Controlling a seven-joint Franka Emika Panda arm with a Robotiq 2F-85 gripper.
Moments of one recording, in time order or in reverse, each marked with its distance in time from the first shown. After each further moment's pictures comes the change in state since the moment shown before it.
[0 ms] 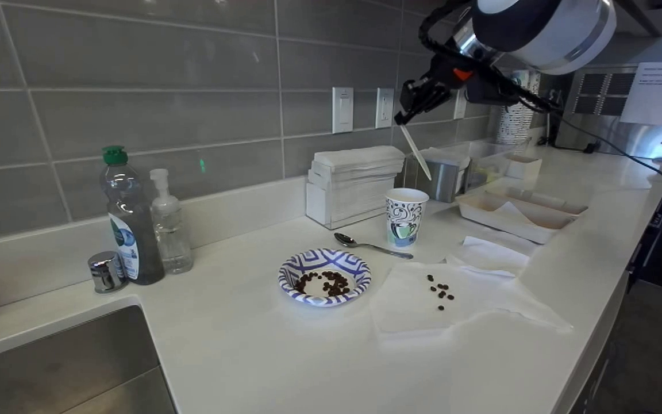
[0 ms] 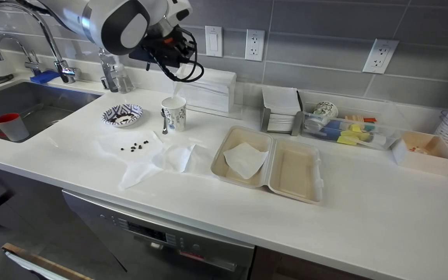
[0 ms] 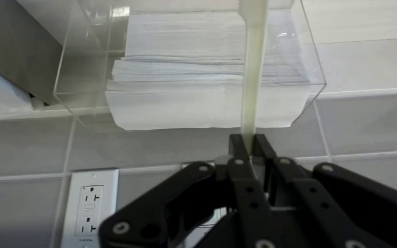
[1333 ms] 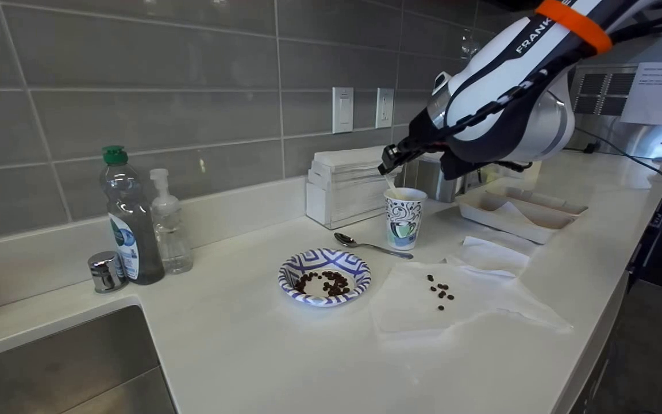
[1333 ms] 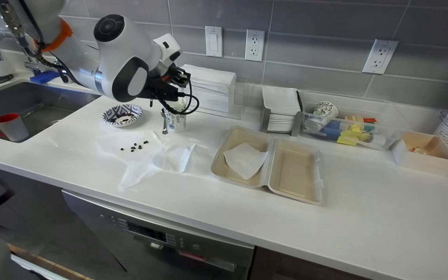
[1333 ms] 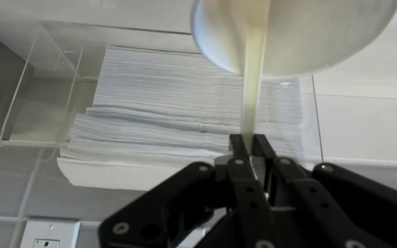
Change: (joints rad) arm 0.055 0.239 0.014 -0.071 -0.078 0.363 0.025
